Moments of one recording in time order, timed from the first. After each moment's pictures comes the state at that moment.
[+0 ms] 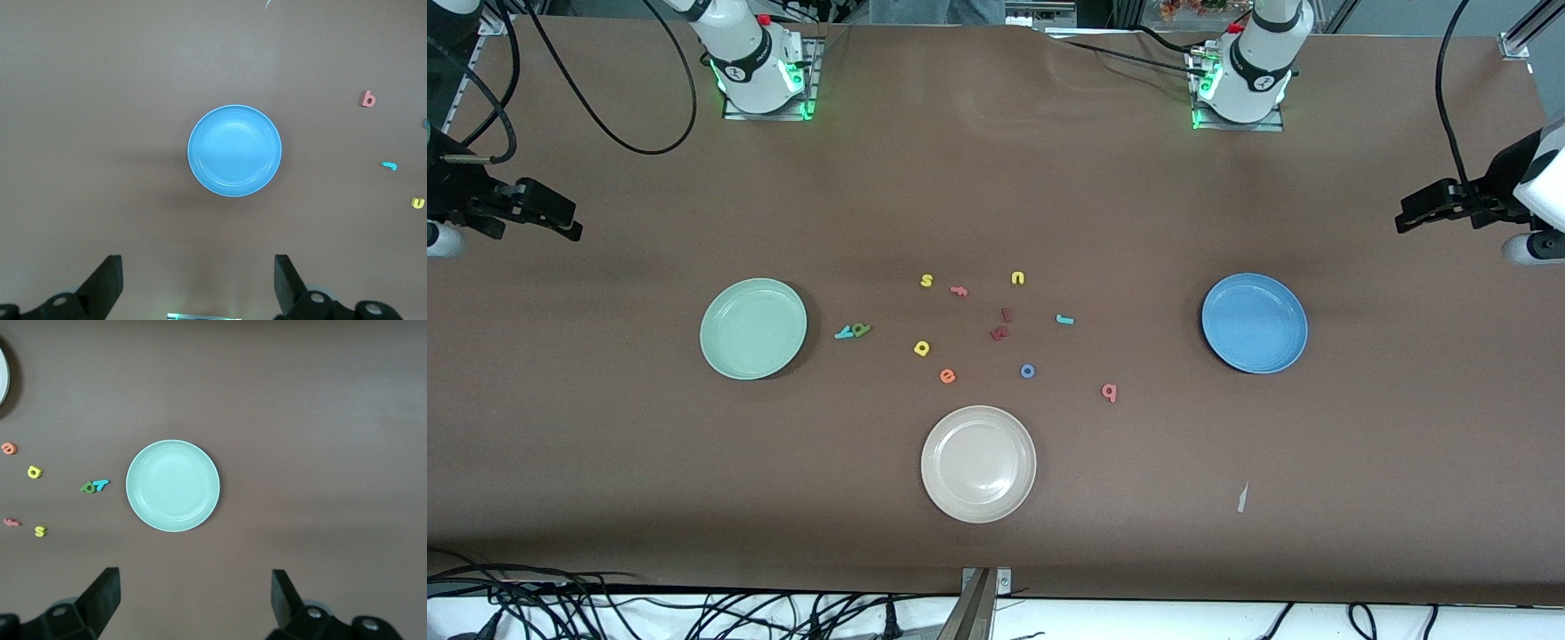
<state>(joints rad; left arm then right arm) 0.10 0.06 -0.07 -1.55 -0.01 1.47 -0.06 0.06 0.04 -0.08 -1.60 0.00 1.63 0.00</state>
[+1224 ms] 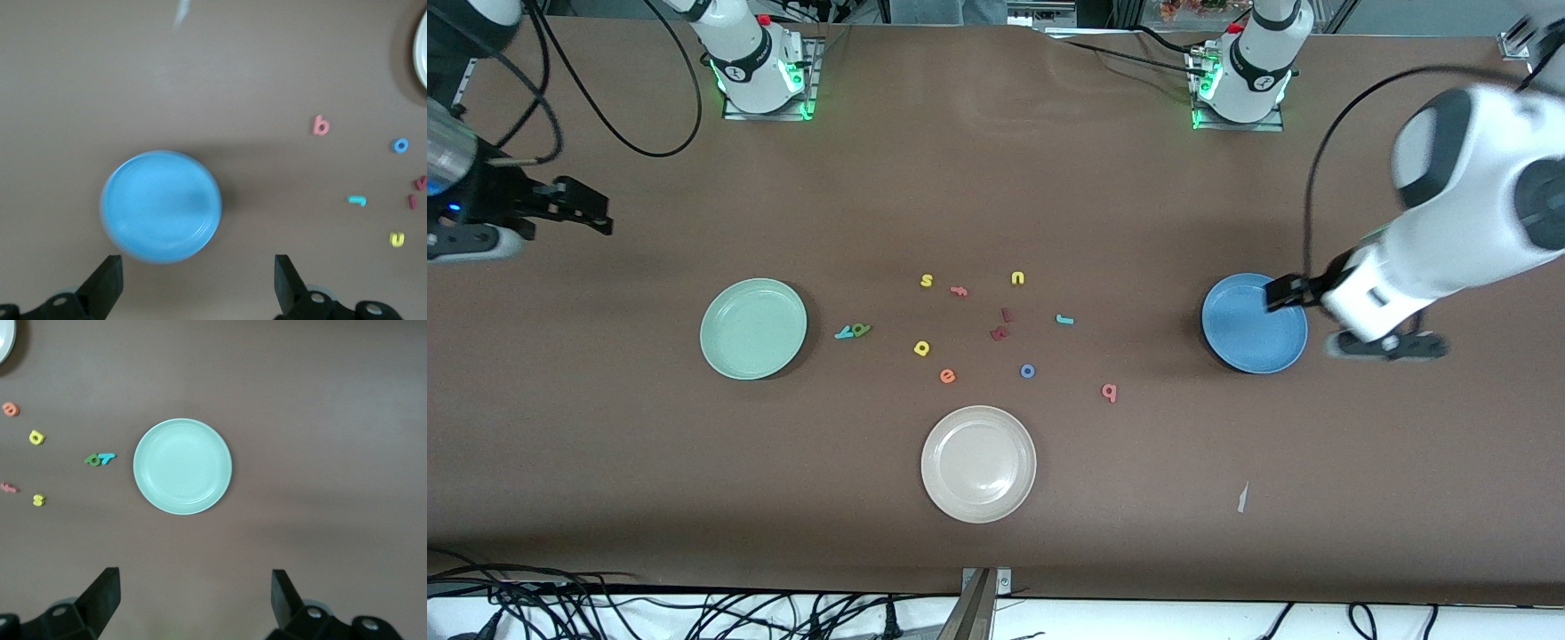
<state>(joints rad) -0.09 0.33 -0.10 -1.57 -0.04 1.80 -0.14 0.10 0.08 -0.04 -1.60 -0.01 1.59 -0.06</state>
